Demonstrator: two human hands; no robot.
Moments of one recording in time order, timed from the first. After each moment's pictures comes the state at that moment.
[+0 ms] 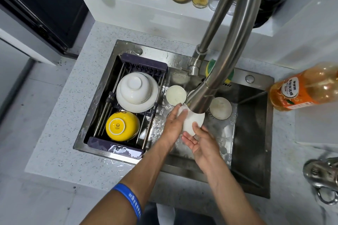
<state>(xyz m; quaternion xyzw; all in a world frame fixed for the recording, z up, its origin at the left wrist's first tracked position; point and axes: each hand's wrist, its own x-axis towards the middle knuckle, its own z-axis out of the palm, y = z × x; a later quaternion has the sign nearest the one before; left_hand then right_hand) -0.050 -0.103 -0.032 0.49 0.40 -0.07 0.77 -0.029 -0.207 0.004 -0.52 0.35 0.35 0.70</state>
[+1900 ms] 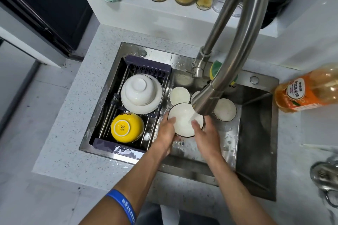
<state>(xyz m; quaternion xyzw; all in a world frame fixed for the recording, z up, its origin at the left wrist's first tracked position) -0.067 -0.086 -0.035 0.39 0.50 -0.04 0.77 -0.021 -0.203 -0.011 -0.87 -0.02 0.25 0.43</state>
